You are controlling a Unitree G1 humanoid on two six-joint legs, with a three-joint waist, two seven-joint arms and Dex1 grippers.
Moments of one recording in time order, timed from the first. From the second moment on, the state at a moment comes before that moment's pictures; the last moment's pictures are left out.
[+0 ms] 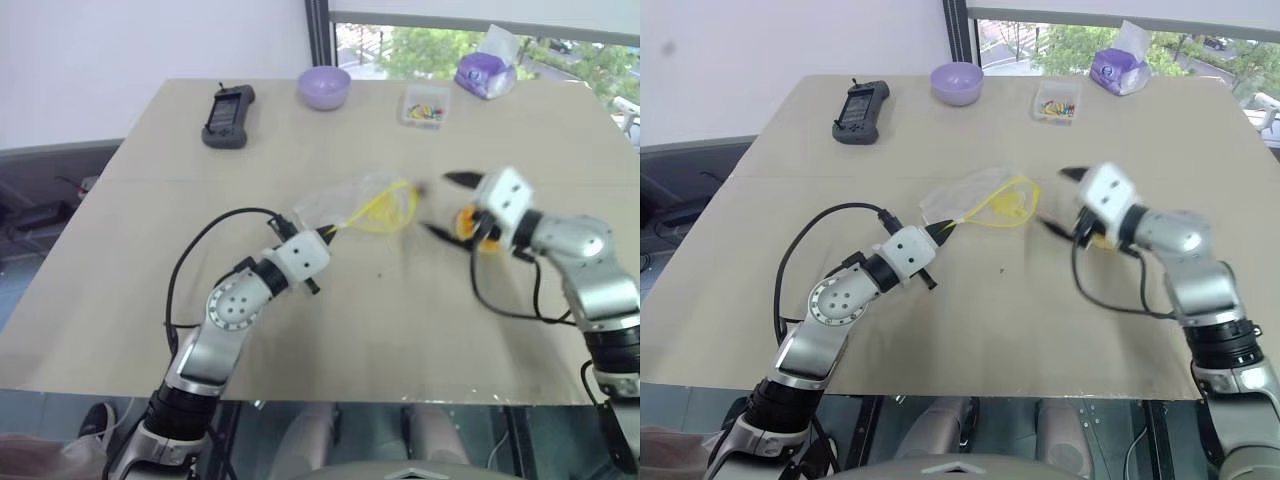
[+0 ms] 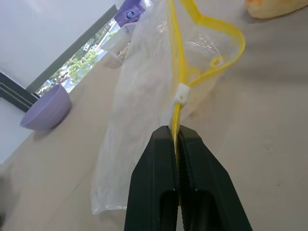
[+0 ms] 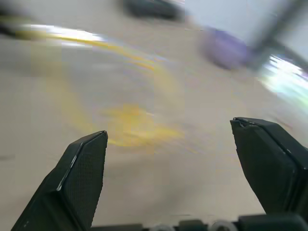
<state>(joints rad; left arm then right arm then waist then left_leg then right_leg) -0.21 0.45 -0.17 -0.26 0.19 0.06 -0.49 -0.49 -0.64 -0.04 -0.02 0.11 0.22 0.70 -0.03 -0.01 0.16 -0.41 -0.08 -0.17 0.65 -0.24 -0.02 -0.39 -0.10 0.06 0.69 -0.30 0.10</state>
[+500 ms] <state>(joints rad) -0.21 0.44 -0.17 -0.25 0.19 0.06 -0.48 -0.49 -0.56 -0.18 0.05 0.26 0.76 0.54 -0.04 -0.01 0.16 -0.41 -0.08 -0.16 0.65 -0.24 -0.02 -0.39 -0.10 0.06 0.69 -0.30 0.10</state>
